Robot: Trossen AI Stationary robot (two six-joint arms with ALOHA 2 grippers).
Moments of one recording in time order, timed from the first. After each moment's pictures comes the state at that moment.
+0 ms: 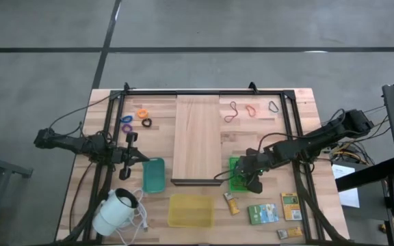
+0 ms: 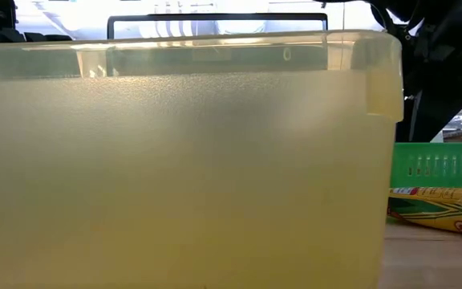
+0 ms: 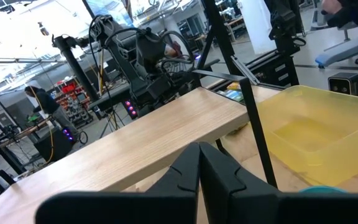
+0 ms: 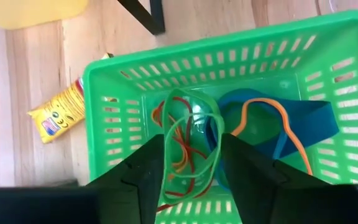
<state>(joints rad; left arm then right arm) -0.22 0.03 0.00 0.02 0.01 0.44 0.30 1.33 0.67 -0.41 -0.05 0.52</state>
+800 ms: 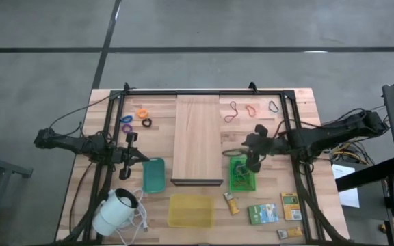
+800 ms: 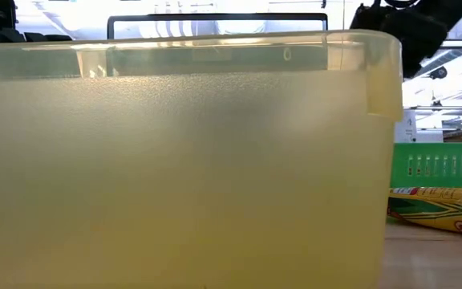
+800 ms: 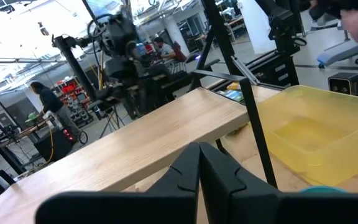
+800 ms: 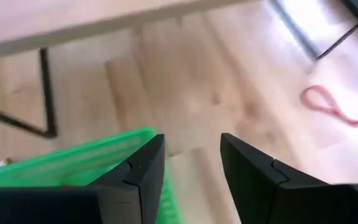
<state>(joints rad) -0.22 0.03 0.00 0.02 0.01 0.44 0.17 1.05 0.68 -0.49 0.35 0.39</state>
